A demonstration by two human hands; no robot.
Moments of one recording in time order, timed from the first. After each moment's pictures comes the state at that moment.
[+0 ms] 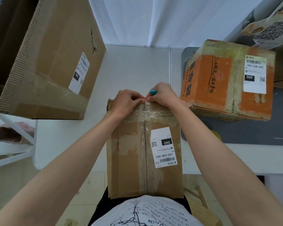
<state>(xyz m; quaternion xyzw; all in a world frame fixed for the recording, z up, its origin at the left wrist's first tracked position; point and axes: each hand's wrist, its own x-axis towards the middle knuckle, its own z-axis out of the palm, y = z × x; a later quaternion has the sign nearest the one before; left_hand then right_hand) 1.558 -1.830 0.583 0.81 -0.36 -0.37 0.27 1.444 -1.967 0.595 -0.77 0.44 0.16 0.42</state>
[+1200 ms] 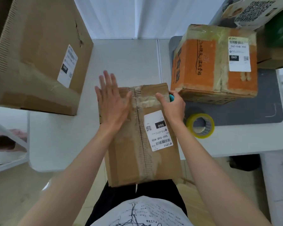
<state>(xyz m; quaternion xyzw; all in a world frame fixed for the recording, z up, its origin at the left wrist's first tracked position) 1.518 -1.780 0.576 0.89 -0.42 -0.13 0.13 1.344 -1.889 0.594 -0.62 0.64 -0.12 0.44</state>
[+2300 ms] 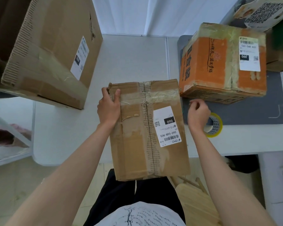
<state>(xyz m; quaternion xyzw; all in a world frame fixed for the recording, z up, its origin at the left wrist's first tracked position) 1.546 -1.739 0.554 0.91 -0.21 -0.22 0.28 1.295 -1.885 0.567 -0.63 0.70 -0.19 0.28</state>
